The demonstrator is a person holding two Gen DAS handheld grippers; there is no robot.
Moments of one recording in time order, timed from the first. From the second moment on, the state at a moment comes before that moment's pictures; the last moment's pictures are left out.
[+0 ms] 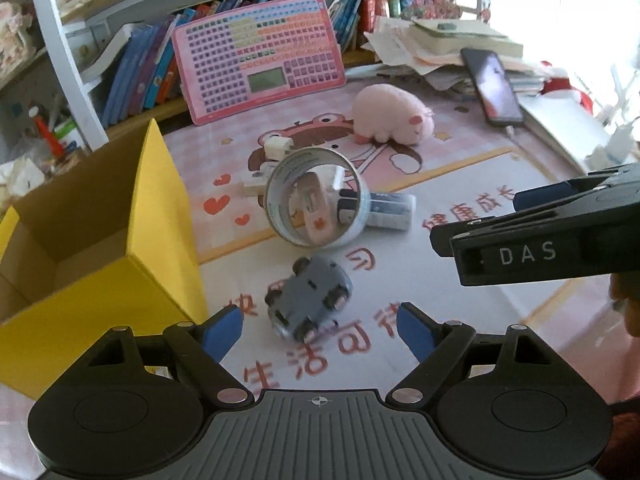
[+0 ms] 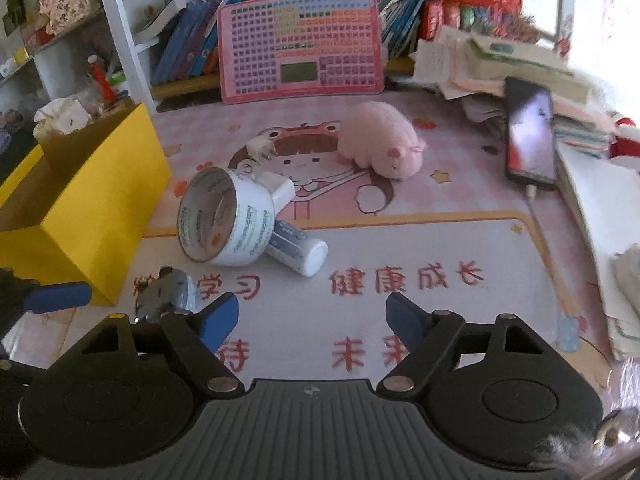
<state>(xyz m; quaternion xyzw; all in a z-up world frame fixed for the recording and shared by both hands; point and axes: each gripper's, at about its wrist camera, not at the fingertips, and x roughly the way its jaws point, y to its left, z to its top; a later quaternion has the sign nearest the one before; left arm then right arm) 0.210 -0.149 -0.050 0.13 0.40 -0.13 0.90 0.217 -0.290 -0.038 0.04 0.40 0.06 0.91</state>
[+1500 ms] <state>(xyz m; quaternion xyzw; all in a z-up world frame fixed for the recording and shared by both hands) 0.238 -0.149 -0.055 0.07 0.41 -0.10 0.90 0.300 -0.299 -0.050 0.15 0.39 0.20 0.89</state>
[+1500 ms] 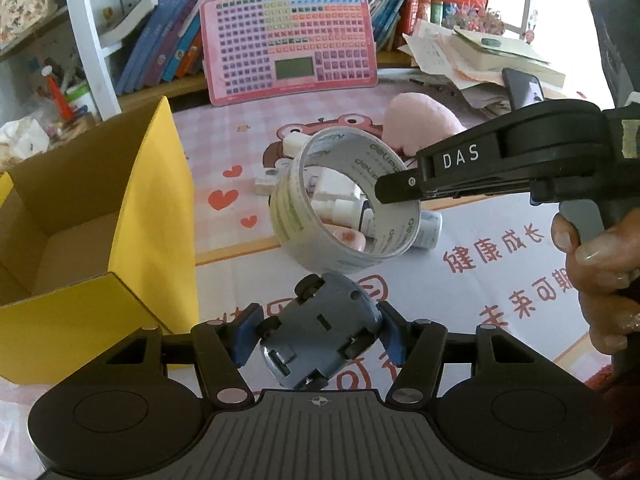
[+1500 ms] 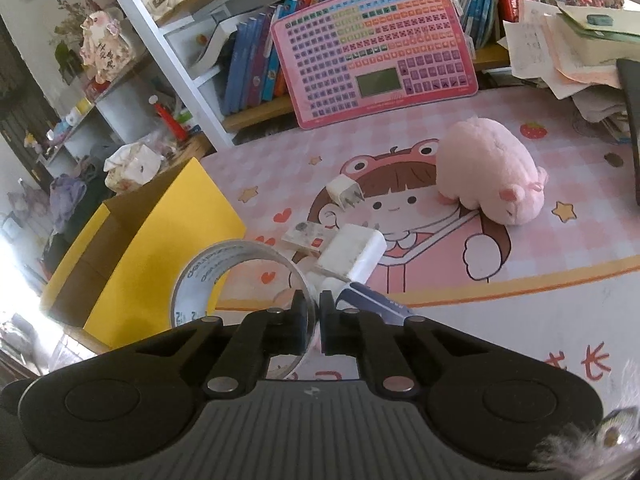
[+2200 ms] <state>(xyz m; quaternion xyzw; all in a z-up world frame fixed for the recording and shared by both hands) 0.185 -0.097 -0.048 0.05 0.40 -0.15 0.90 0.232 -0.275 -0.041 0.15 0.39 0.13 0.90</state>
